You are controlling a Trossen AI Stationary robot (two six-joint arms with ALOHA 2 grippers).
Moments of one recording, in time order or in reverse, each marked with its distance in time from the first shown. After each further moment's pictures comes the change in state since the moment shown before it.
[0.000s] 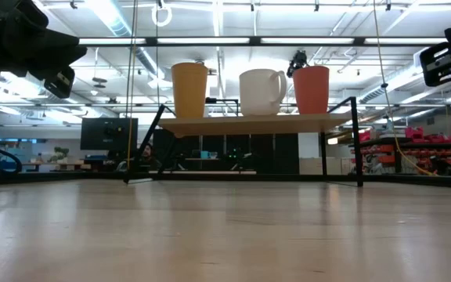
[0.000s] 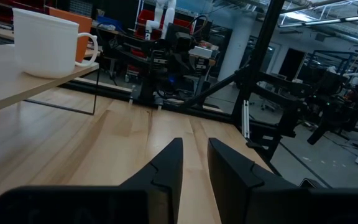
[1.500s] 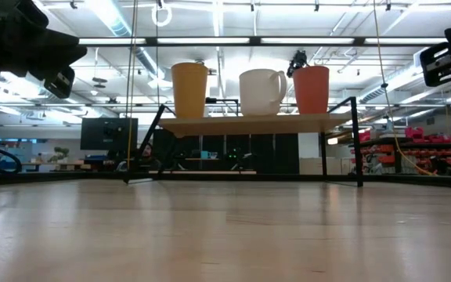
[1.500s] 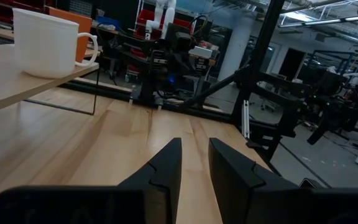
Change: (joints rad) left arm 0.000 0.000 0.000 0.000 0.000 0.000; right arm 0.000 0.000 0.000 0.000 0.000 0.000
